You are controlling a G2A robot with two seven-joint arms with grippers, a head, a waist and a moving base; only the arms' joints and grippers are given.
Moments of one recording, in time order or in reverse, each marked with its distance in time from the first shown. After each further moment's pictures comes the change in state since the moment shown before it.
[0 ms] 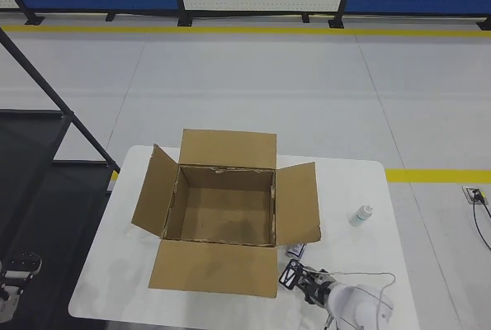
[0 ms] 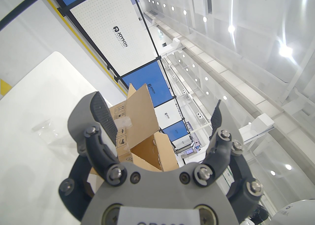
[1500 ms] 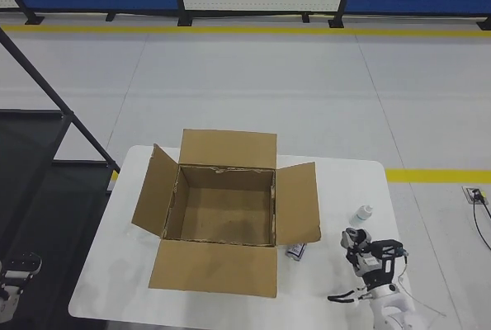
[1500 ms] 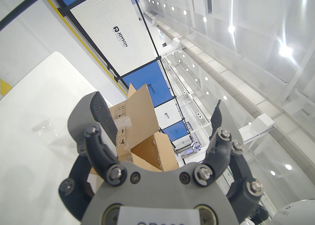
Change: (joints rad) left arm 0.000 0.000 0.000 0.000 0.000 0.000 0.000; right arm -0.071 -0.019 0.259 0.382 0.517 0.266 -1.121
